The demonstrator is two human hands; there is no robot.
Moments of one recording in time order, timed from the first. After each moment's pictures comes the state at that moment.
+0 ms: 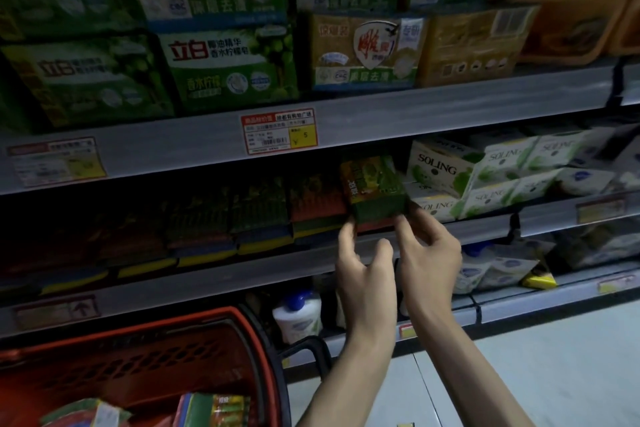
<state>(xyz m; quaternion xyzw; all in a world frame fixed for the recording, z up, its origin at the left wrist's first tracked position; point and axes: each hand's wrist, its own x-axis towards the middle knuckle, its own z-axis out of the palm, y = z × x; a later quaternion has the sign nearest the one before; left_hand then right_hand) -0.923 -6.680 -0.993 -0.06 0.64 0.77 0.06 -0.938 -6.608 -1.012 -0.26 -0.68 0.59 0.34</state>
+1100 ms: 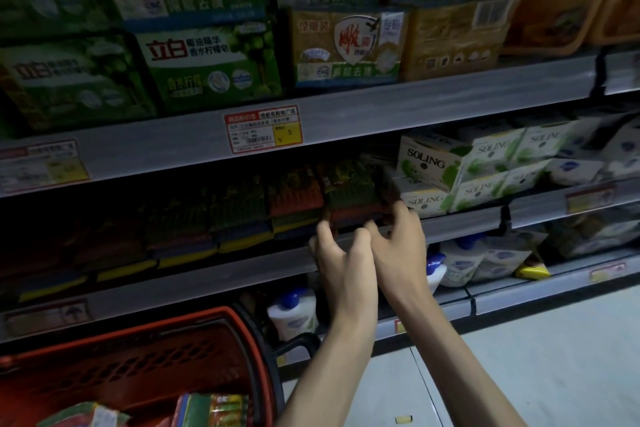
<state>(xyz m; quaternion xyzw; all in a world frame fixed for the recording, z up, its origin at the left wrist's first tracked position) -0.929 -6.685 -0.981 -0.11 0.66 0.74 0.03 -0.943 -6.616 -0.999 -0.22 -0.81 0.49 0.23</state>
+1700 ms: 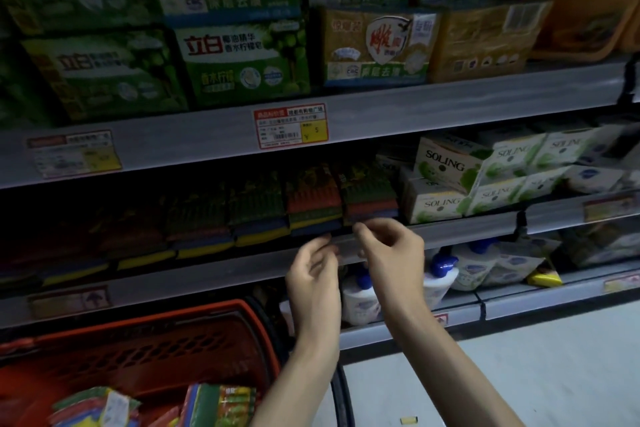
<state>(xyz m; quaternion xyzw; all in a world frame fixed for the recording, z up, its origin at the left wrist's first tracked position) -0.933 -6.742 -1.008 -0.12 0.65 0.75 0.02 -0.938 -6.650 -1.001 -0.23 -0.71 0.63 0.22</state>
